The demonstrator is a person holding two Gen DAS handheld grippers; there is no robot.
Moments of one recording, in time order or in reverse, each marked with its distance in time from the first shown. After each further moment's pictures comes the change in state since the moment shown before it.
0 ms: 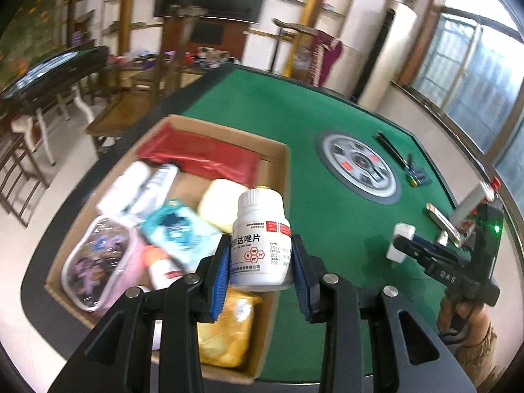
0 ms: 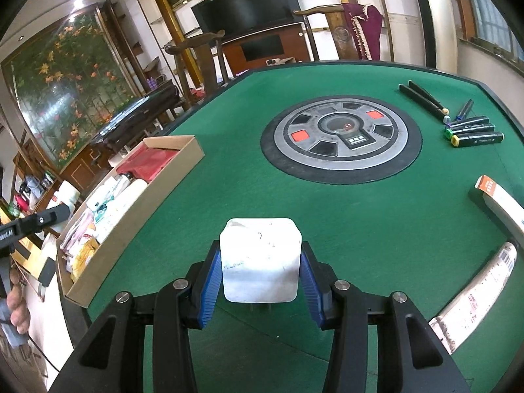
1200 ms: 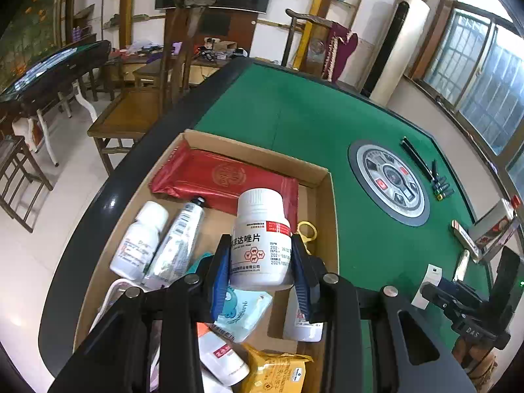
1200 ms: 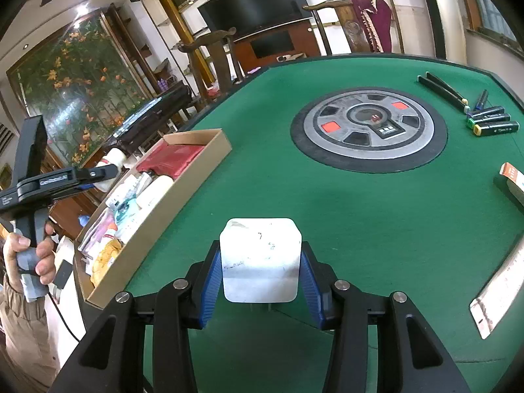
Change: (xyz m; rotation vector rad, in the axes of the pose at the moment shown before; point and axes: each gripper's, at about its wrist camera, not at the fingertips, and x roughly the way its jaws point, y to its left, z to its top) left arm 0.047 0.035 0.056 0.027 0.066 0.021; right arm 0.008 0.028 -0.005 0.034 0.004 0.077
